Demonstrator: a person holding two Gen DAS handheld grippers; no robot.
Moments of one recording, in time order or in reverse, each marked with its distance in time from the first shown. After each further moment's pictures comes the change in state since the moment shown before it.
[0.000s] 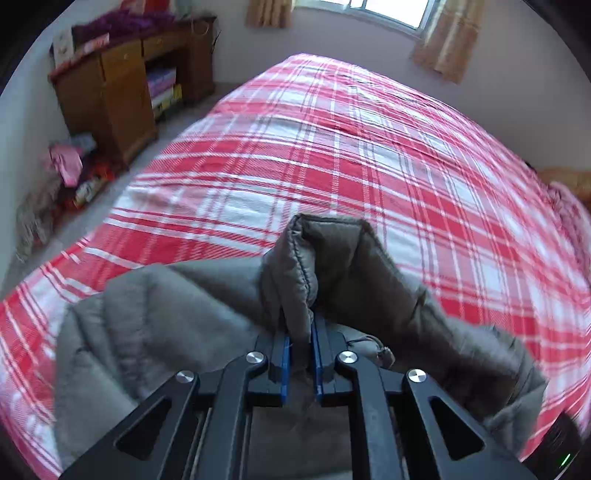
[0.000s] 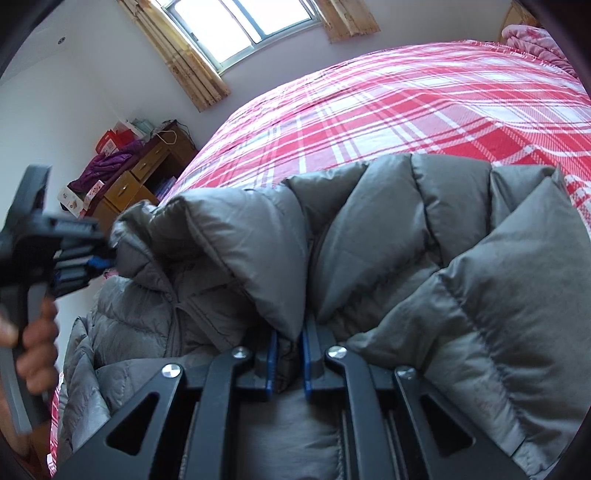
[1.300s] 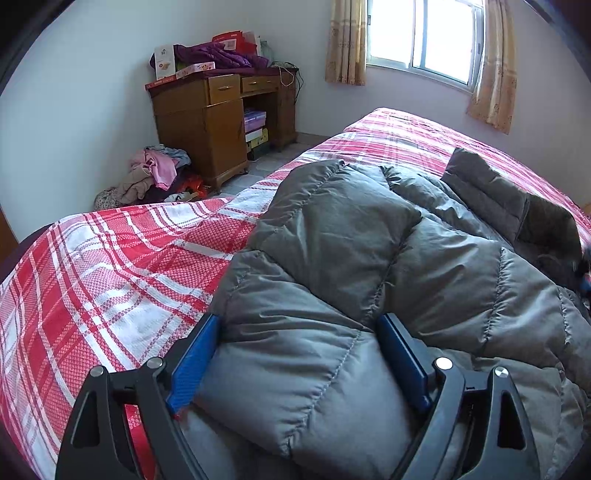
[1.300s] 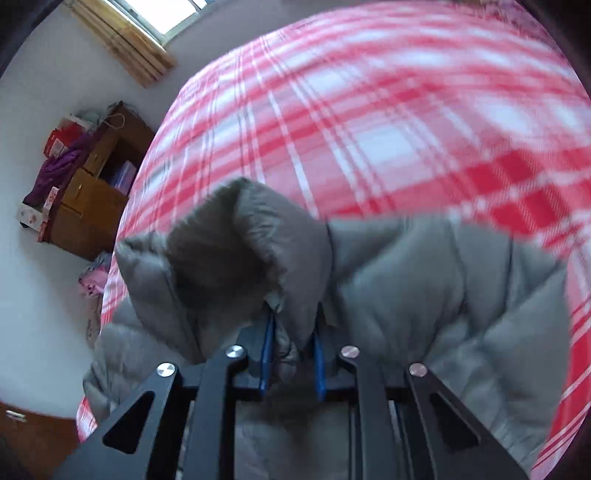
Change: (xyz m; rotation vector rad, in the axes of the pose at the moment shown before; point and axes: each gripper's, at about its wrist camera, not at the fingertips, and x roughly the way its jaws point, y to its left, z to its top) left arm -0.046 0.111 -0.163 -0.145 -0.263 0.225; right arm 0.026 0.029 0.060 0.148 0.225 -0.133
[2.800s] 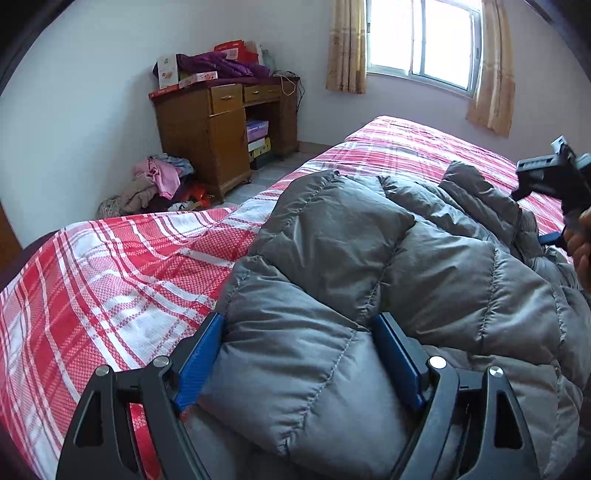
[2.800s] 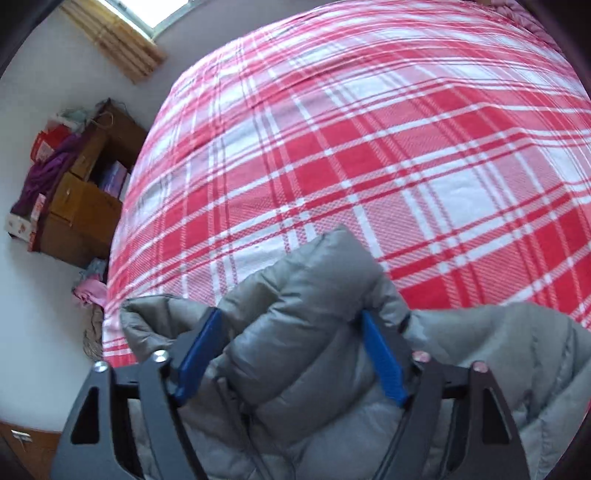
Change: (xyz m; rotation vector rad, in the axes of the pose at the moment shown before) left arm -0.009 -0.004 0.000 0.003 -0.038 0.019; right arm 0.045 0.053 0.067 -0.005 0.028 -0.062
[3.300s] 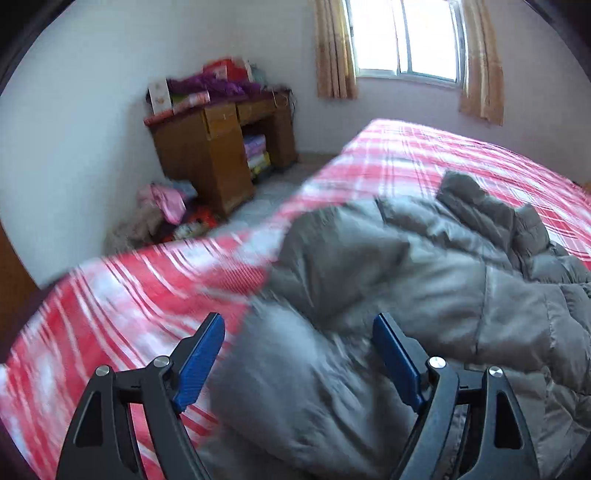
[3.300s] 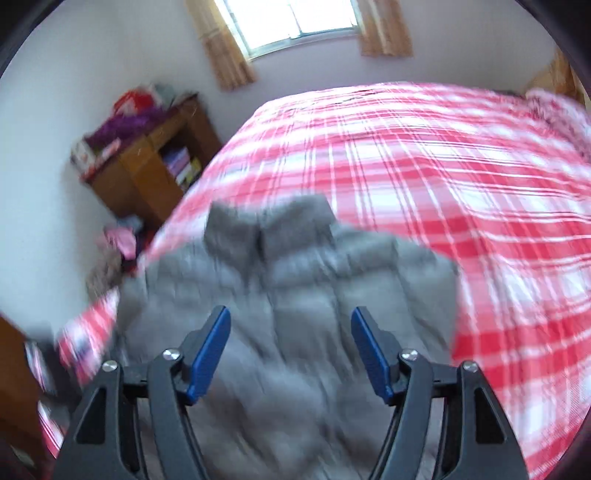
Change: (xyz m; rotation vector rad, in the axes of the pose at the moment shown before) left arm -0.011 -0.004 0.013 0.085 -0.010 0.032; right arm -0.176 -0.035 -0.128 -0.295 -0.212 0.087
